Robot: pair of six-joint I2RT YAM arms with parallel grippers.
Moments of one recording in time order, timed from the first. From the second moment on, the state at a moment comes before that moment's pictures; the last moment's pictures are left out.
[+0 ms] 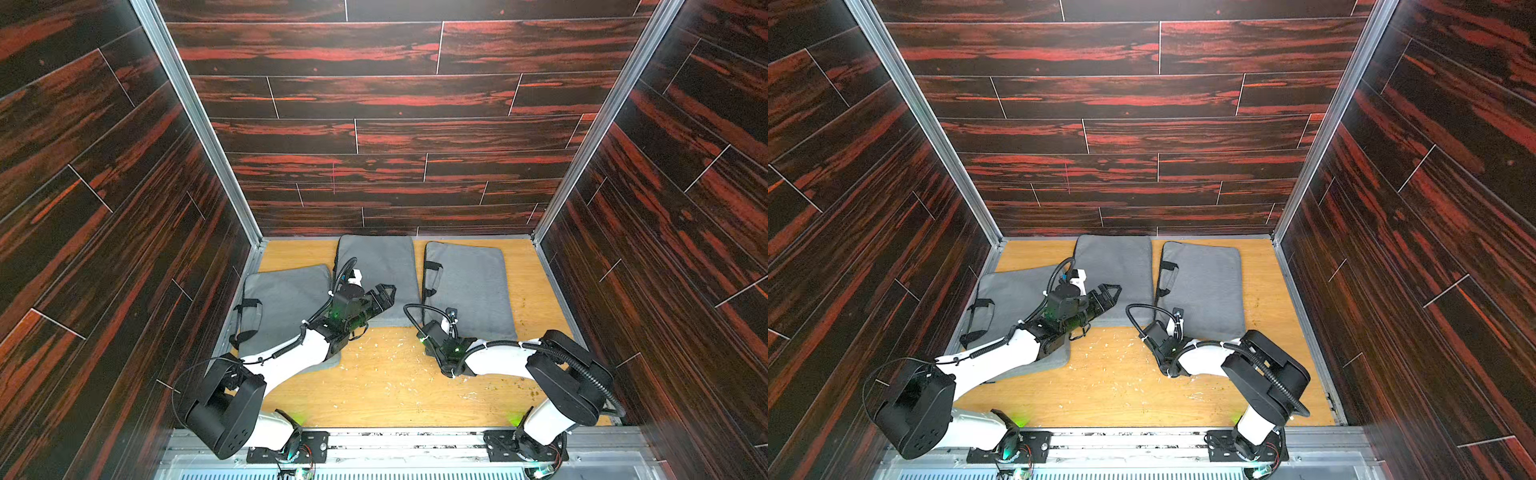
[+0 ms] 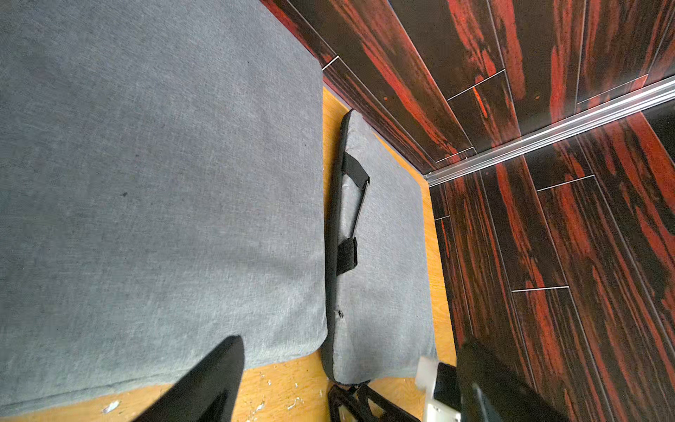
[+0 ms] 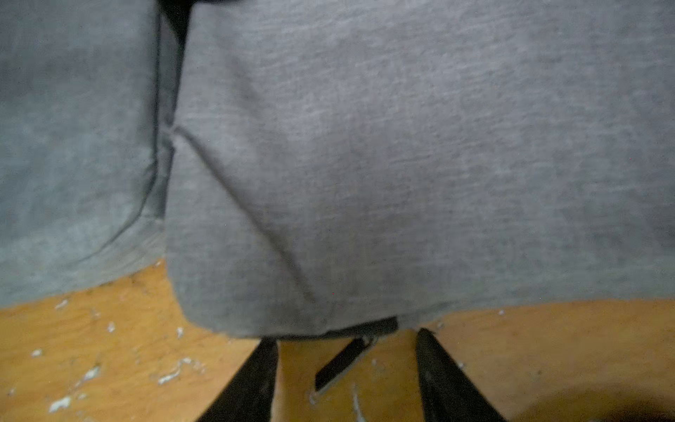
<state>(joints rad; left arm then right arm) -0.57 1.41 0.75 0.27 0.05 -0.98 0.87 1.65 0.68 -0.11 0.57 0.91</state>
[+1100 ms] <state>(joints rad) -0.76 2.12 1.28 0.33 0.19 -1.06 0.51 1.42 0.41 0.12 0.34 0.76</state>
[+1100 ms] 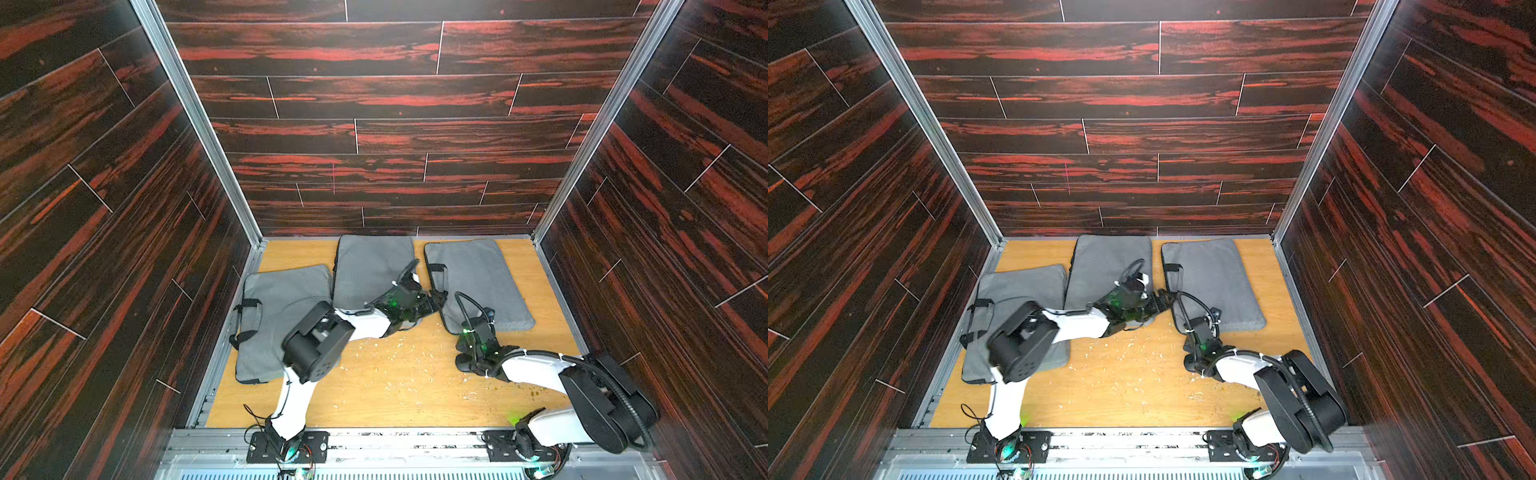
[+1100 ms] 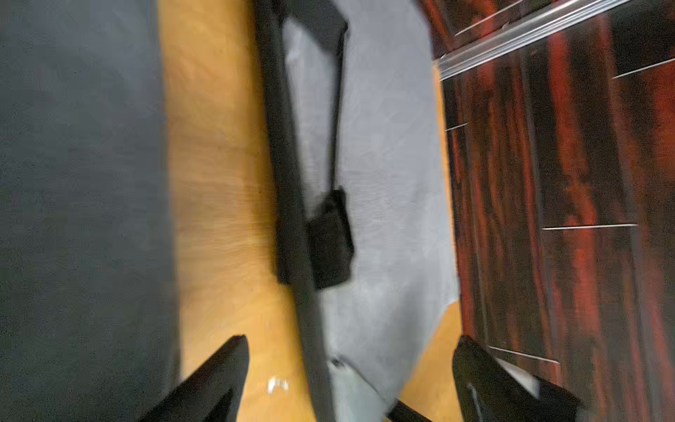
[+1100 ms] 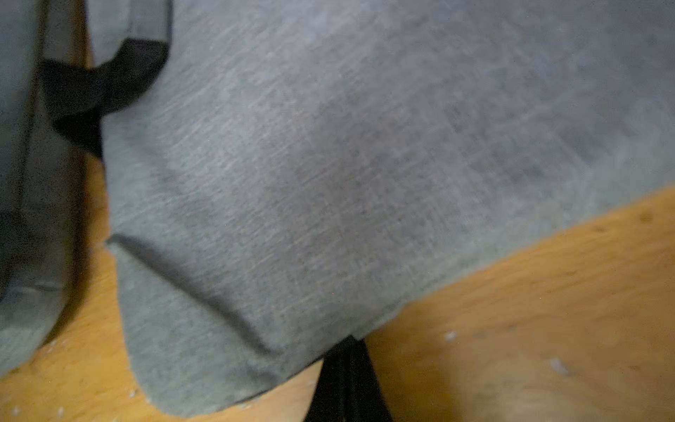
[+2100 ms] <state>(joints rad) -0.90 2.44 1.76 0.07 0.05 -1.07 0.48 1.35 0.34 0.25 0.18 0.72</state>
